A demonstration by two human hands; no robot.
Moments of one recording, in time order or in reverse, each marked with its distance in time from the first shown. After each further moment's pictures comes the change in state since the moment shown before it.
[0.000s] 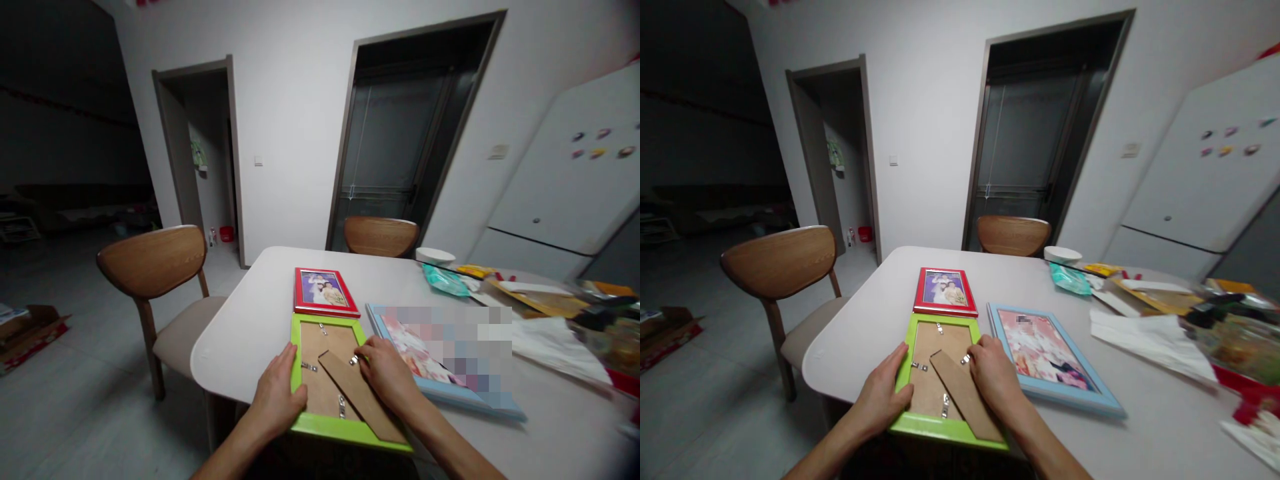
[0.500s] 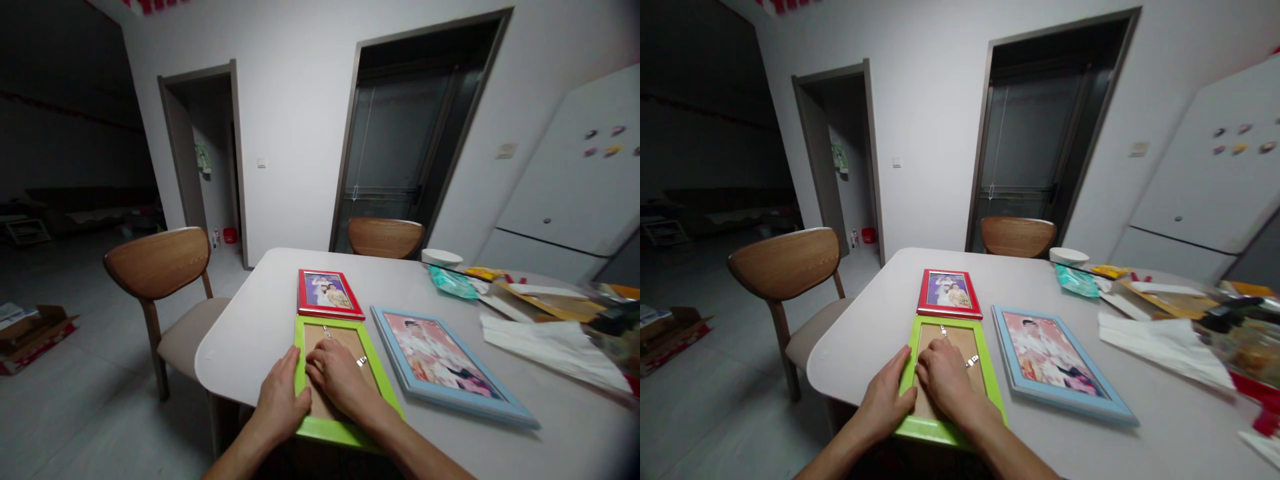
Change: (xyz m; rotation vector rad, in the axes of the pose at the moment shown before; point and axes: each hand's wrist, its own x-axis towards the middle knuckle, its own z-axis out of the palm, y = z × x) left_hand -0.002 -0.003 0.005 -0.009 0.047 -0.005; right_hand 0.008 -0.081 0.010 0.134 -0.076 -0.235
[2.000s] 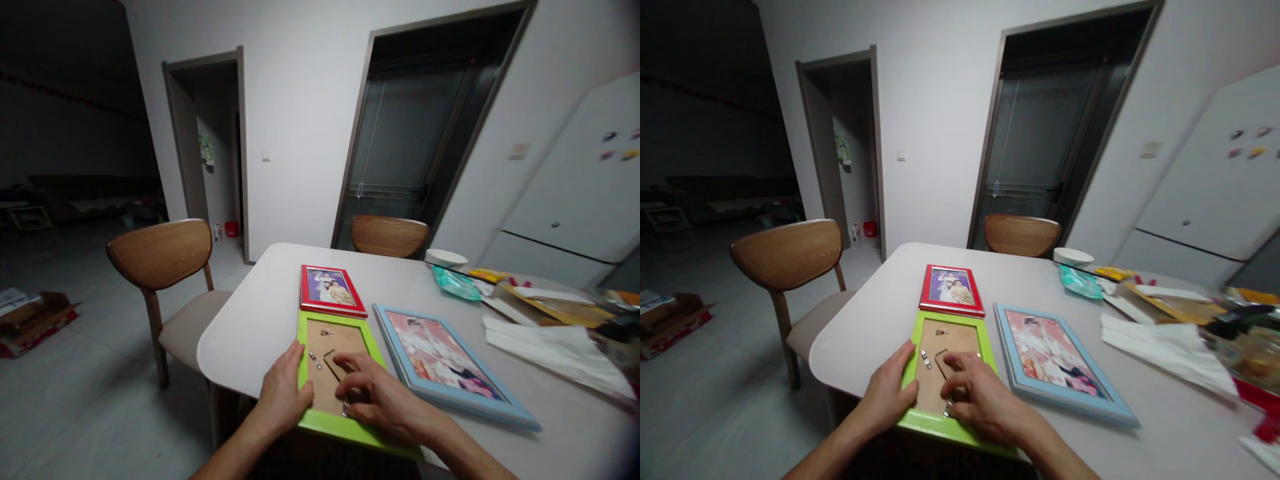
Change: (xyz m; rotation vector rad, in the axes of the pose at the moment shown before) left_hand -0.001 0.003 0.000 0.010 -0.018 -0.010; right_hand -0.043 0.027 -0.045 0.305 -0.334 -0.018
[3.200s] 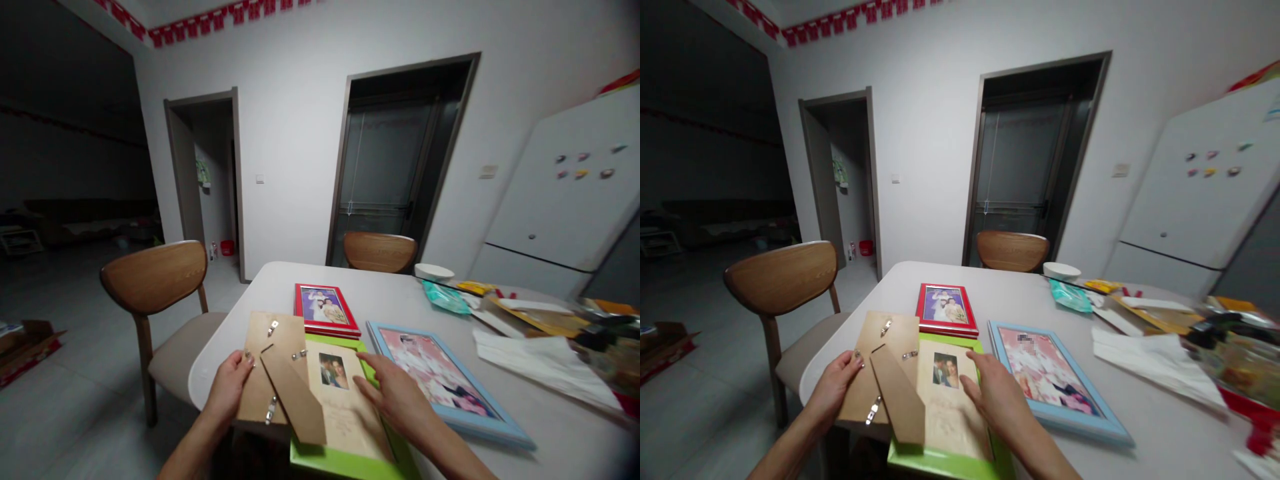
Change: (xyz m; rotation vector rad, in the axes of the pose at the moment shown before) left_hand 0.016 -0.034 -0.058 -0.756 0.124 -0.300; right_hand 0.005 0.017 -0.011 -0.227 0.489 0.237
